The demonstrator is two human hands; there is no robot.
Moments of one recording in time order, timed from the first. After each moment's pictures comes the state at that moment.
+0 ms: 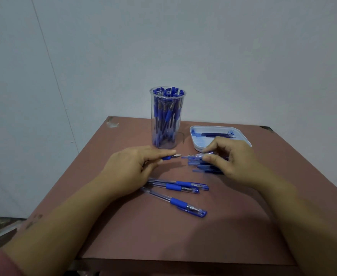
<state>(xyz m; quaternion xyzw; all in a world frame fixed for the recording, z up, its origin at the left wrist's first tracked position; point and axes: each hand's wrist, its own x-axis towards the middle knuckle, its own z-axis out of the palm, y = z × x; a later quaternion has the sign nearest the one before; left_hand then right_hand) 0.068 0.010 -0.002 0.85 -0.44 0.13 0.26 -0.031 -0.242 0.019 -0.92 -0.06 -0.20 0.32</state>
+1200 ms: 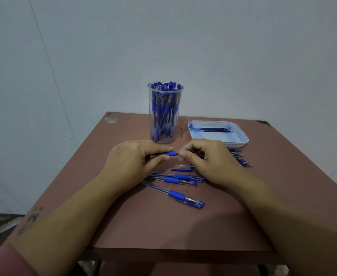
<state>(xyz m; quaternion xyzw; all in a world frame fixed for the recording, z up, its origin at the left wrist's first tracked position) 0.062 0.001 -0.007 0.81 -0.45 0.22 0.30 -0.018 -0.205 0.006 -0.92 -0.08 -0.19 0.35</state>
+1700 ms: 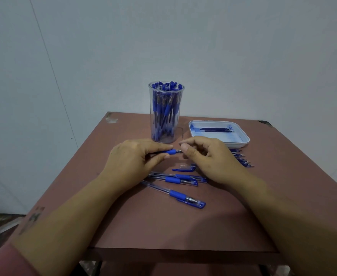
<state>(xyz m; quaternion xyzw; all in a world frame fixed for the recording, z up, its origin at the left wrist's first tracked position) 0.066 0.002 -0.010 0.82 -0.43 0.22 0.31 -0.016 -0.204 0.004 -0.89 -0.03 -0.16 0.42</state>
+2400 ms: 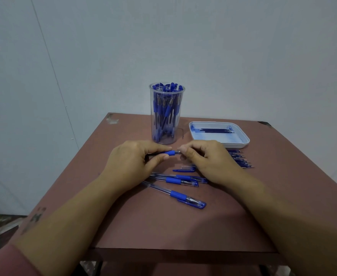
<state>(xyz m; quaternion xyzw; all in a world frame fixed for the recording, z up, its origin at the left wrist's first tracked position) 0.065 0.003 -0.009 0.84 -0.40 0.20 0.31 -0.015 -0.199 0.006 -0.91 -0.03 -0.16 0.39</state>
